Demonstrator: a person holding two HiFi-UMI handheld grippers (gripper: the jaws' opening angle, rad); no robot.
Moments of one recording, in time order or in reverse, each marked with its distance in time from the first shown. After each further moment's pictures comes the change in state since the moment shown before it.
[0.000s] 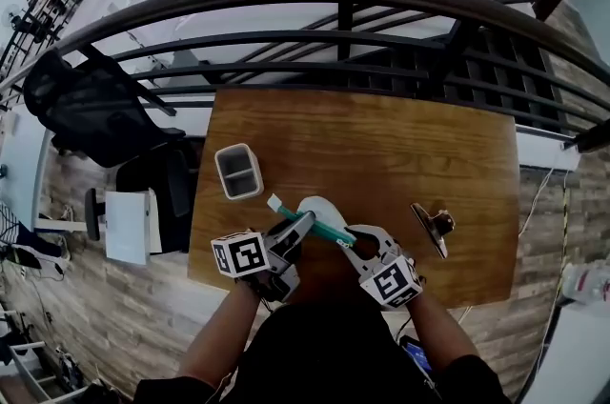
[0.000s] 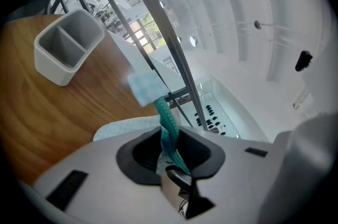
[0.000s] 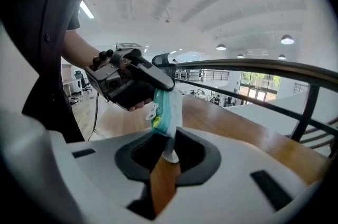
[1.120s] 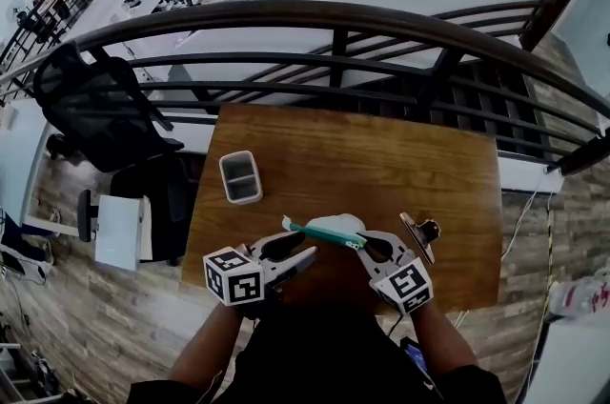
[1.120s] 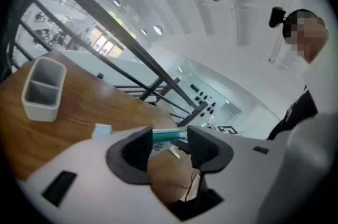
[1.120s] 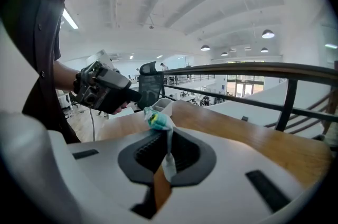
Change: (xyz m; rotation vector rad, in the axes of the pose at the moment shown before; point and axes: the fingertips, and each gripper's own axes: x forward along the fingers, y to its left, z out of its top) left arm -0.057 -0.064 -0.029 0.402 0.114 -0.110; right arm -0.044 -0.006 0.033 0.164 -0.041 -0.095
